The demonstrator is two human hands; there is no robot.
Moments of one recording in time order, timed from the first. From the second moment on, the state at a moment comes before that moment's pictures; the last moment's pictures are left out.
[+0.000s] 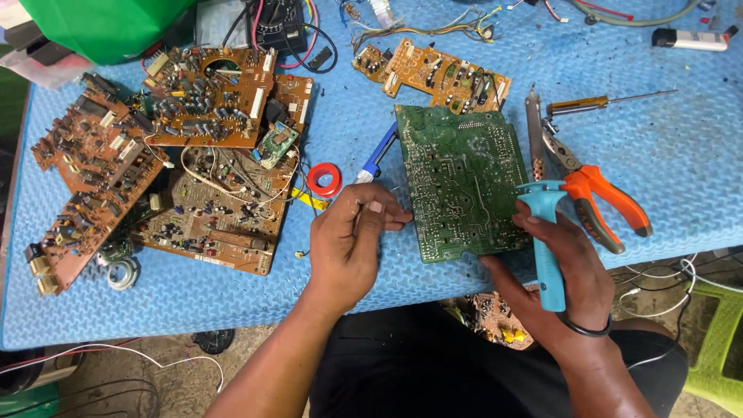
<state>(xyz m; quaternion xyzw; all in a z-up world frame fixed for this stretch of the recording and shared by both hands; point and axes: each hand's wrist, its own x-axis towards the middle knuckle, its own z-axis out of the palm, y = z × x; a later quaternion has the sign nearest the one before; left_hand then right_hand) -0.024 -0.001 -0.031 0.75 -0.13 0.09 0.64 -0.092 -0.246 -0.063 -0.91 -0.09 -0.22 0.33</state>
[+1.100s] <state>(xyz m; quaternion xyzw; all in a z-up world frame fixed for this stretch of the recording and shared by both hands) -0.021 0.000 -0.028 0.72 -0.17 0.11 0.67 -0.043 -0.259 0.009 -0.80 -0.06 -0.39 0.46</state>
